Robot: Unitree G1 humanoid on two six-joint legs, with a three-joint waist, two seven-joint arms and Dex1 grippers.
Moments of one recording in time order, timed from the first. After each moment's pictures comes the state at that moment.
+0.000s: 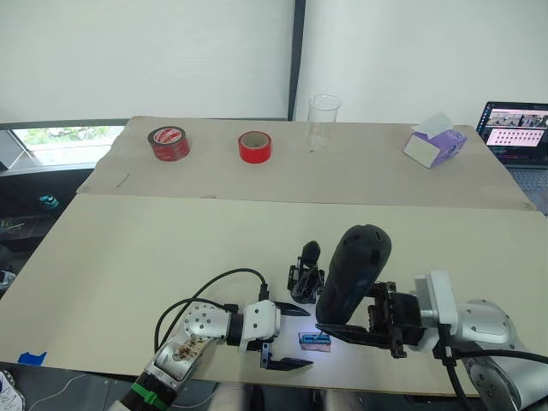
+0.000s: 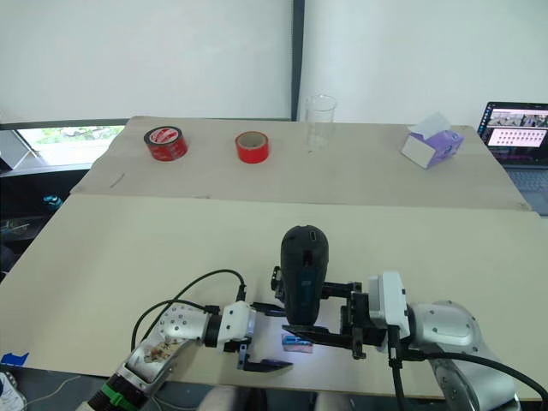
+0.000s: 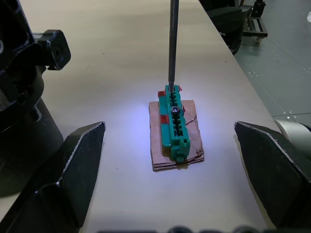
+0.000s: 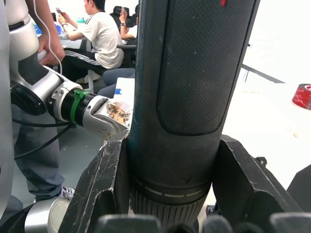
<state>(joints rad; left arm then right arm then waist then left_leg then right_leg) -0.11 0.41 -0.45 -0.04 -0.13 -0.07 -1.12 0.10 -0.64 -0.05 -0.66 0.65 0.21 1.11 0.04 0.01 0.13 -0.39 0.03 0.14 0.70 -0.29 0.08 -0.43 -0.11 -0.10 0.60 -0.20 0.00</state>
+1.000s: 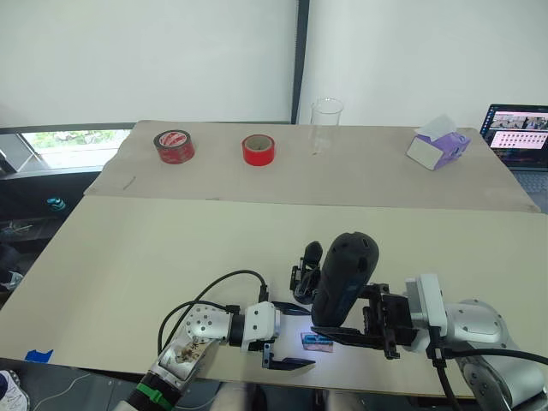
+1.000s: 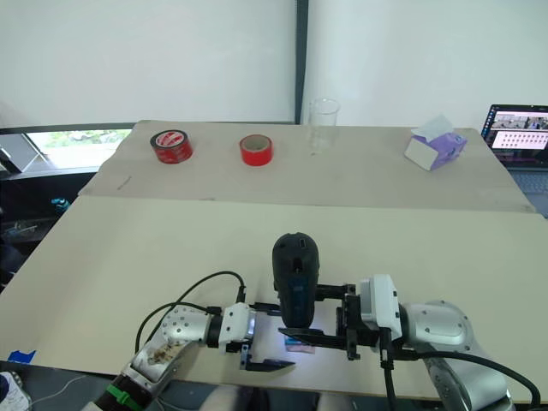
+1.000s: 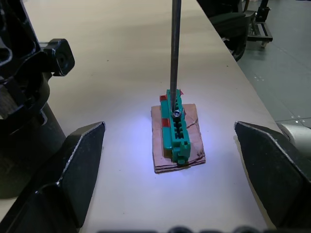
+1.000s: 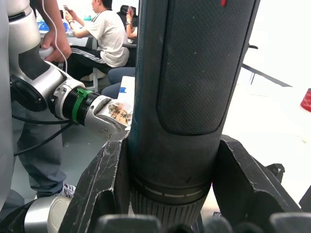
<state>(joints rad) -0.11 0.39 -0.45 0.04 -0.14 -0.17 -1.11 0.10 -0.64 -0.02 -0.64 0.61 0.18 1.11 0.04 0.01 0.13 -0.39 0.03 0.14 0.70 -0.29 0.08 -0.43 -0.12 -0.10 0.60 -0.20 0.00</state>
